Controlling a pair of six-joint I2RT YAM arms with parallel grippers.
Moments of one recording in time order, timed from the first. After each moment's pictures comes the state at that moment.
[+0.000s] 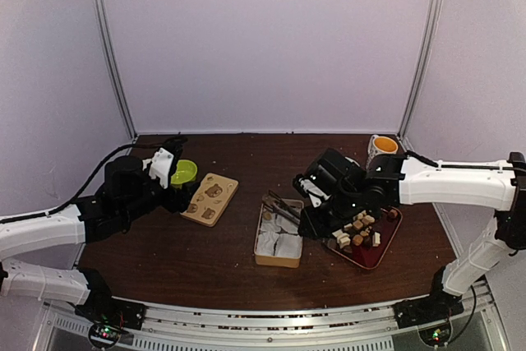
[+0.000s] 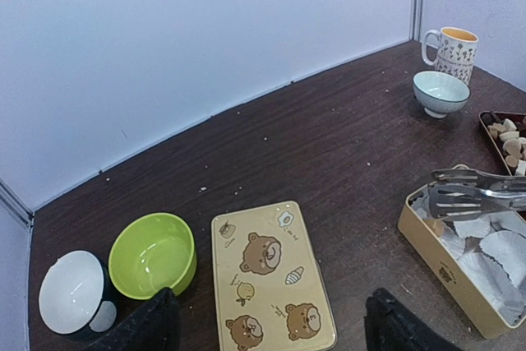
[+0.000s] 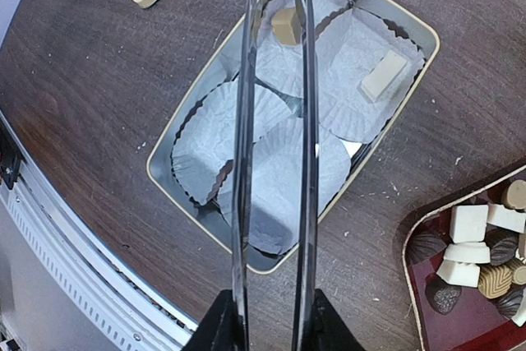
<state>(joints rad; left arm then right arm) -0.72 1.00 0.55 0.15 -0.22 0.07 1.02 1.50 1.16 -0.71 0.00 0.54</state>
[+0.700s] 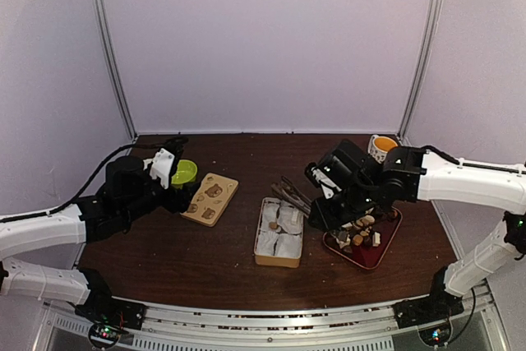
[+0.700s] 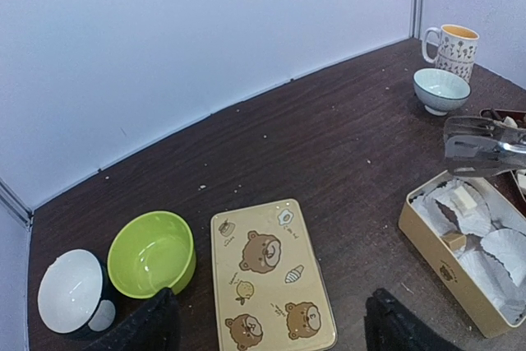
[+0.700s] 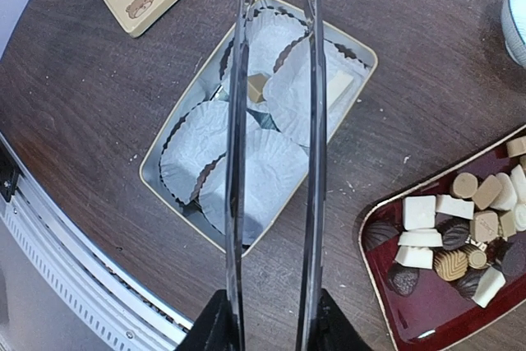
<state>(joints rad) -0.72 1.01 0.55 0.15 -0.22 0.07 1.02 1.42 1.18 -0.78 0.09 0.54</state>
